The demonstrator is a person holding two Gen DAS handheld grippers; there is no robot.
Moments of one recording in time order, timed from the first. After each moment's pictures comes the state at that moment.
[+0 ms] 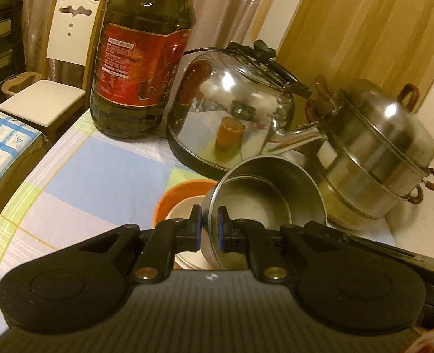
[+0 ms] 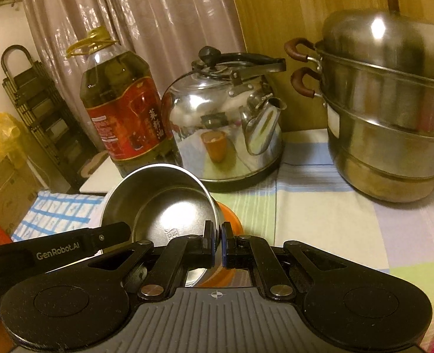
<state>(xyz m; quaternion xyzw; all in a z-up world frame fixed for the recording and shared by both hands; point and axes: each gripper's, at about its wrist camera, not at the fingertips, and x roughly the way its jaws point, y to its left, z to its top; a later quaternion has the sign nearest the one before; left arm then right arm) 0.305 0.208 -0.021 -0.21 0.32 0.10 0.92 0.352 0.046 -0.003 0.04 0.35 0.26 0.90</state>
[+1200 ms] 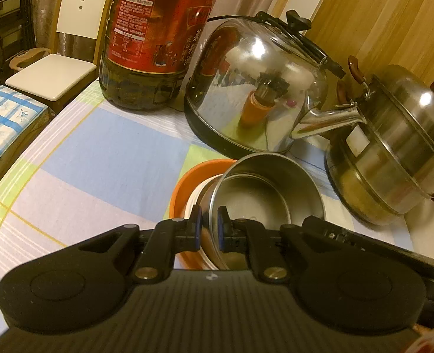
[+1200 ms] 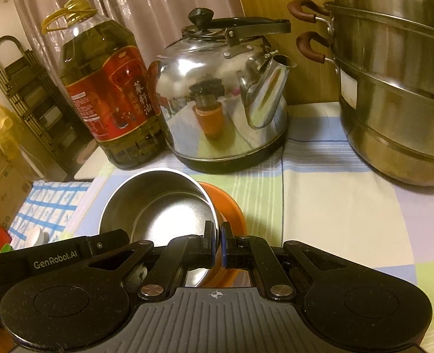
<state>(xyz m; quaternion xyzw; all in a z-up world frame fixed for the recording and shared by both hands) 0.330 0.225 -0.059 -0.22 0.36 0.12 0.90 0.388 0.062 -0.044 0.04 0.39 0.26 0.88</state>
